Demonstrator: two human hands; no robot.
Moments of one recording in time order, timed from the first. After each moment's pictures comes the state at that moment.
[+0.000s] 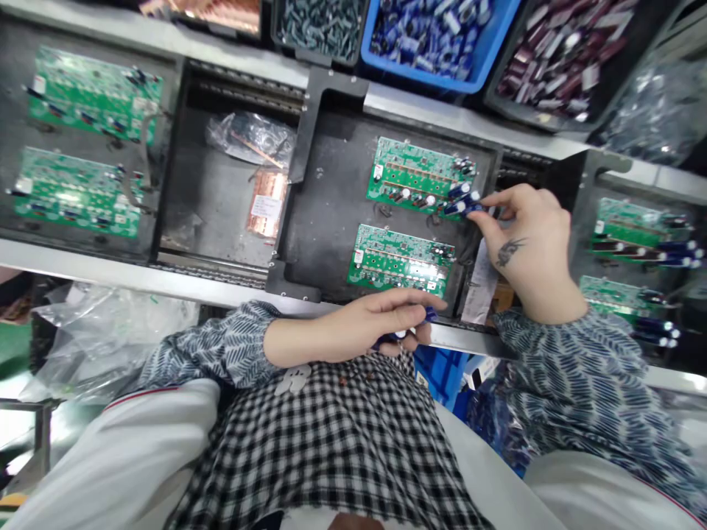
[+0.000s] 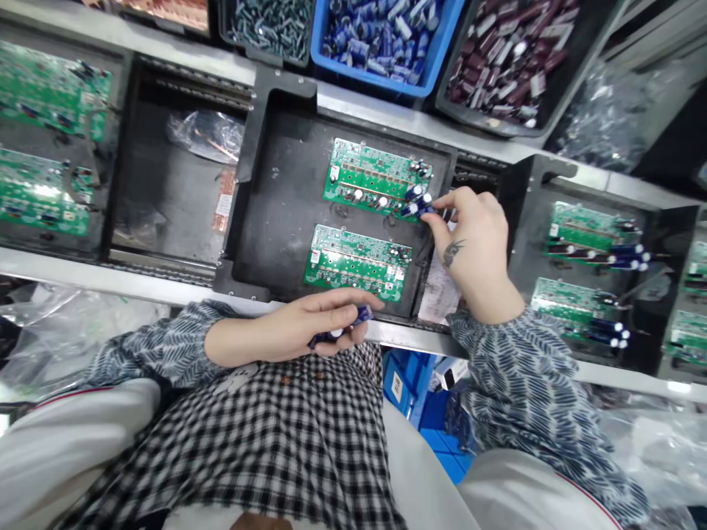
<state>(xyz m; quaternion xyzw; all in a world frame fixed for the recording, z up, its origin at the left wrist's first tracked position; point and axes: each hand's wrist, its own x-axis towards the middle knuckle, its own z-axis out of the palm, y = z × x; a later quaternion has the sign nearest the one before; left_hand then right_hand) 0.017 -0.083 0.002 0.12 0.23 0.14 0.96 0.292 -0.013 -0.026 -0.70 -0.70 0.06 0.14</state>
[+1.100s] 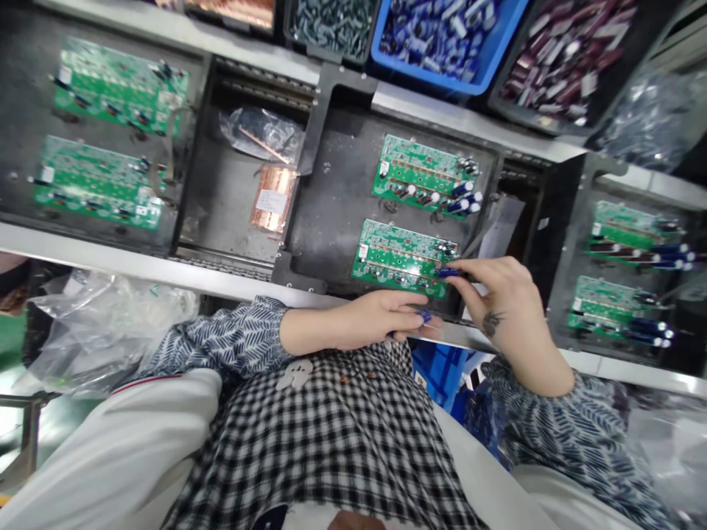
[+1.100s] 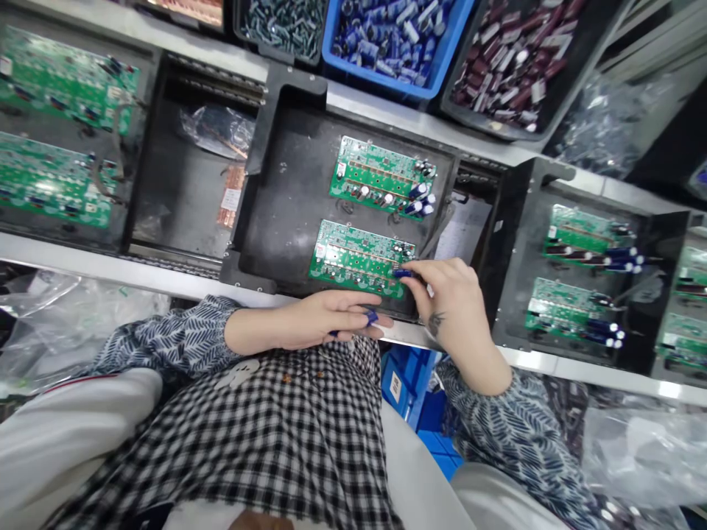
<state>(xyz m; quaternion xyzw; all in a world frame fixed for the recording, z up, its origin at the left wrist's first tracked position) 0.041 -0.082 -0.006 0.05 0.35 0.08 0.93 0.274 -0.096 -0.013 -0.58 -0.80 0.10 0.13</state>
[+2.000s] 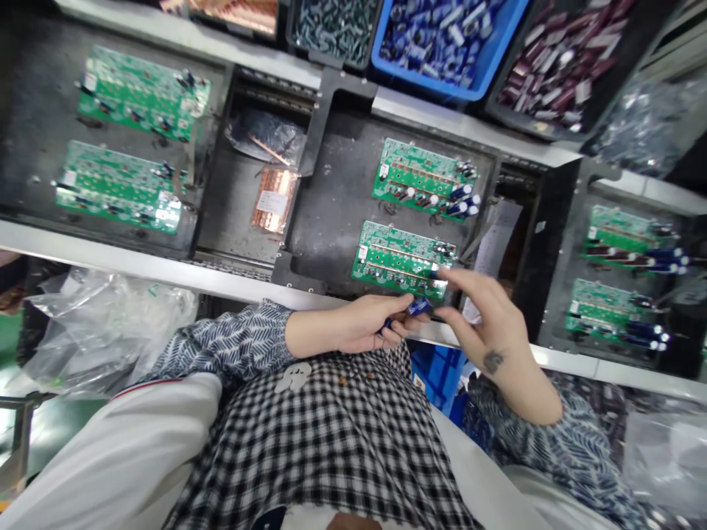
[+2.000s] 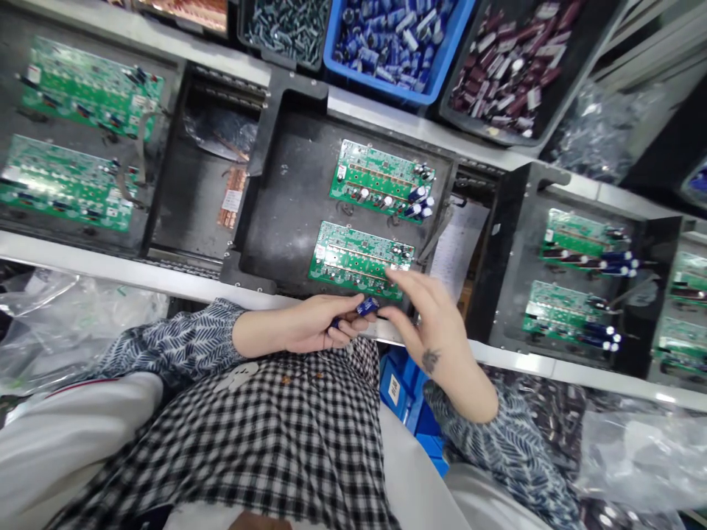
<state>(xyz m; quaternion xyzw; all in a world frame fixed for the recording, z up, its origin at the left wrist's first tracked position) 0.046 -0.085 -0.018 -0.08 0.30 0.06 0.95 0.252 -0.119 -0.005 -0.52 -0.82 0.14 0.17</state>
